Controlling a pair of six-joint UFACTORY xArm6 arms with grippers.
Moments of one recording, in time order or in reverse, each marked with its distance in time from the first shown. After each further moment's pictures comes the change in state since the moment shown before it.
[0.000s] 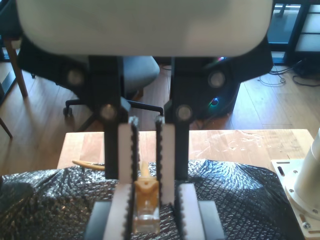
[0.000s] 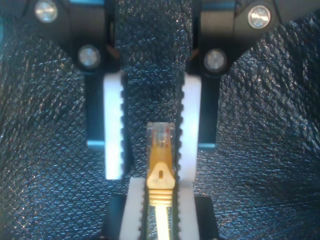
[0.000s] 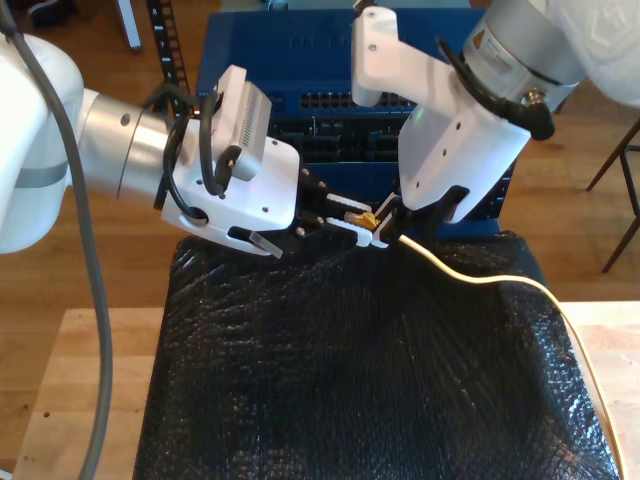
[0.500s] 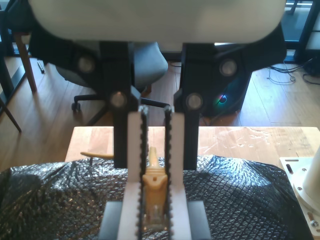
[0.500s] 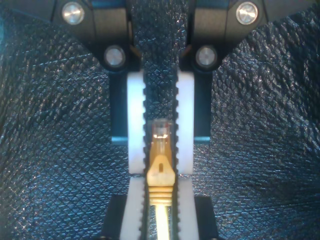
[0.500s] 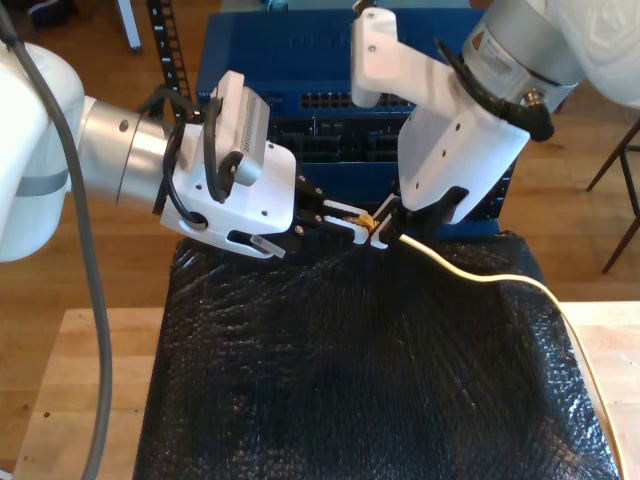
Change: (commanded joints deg) left arm 0.0 -0.7 0.9 0.0 -1.8 0.0; right arm -0.1 0.0 0.1 0.0 0.0 0.1
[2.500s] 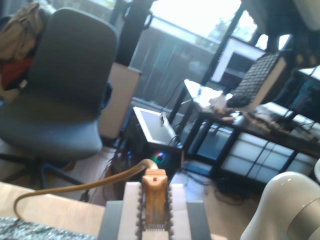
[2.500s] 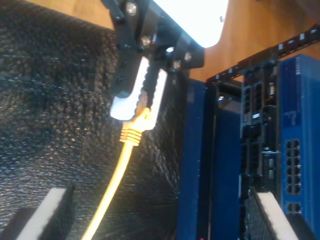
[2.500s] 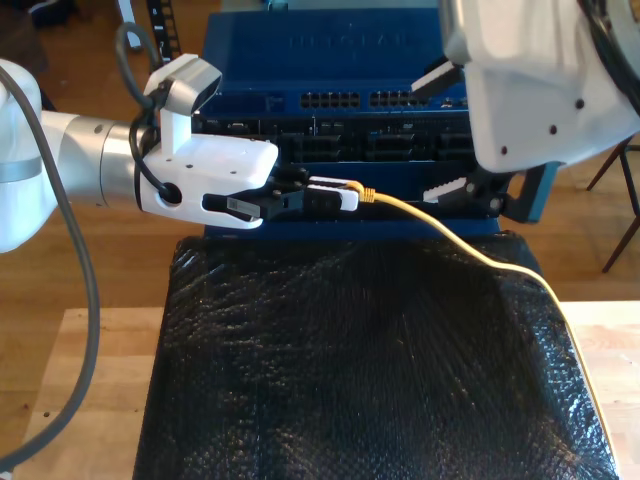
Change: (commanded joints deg) left arm 7.4 11.0 -2.6 -12.1 17.9 -11.4; right arm -1.4 -20.0 9.8 1.5 -15.2 -18.9
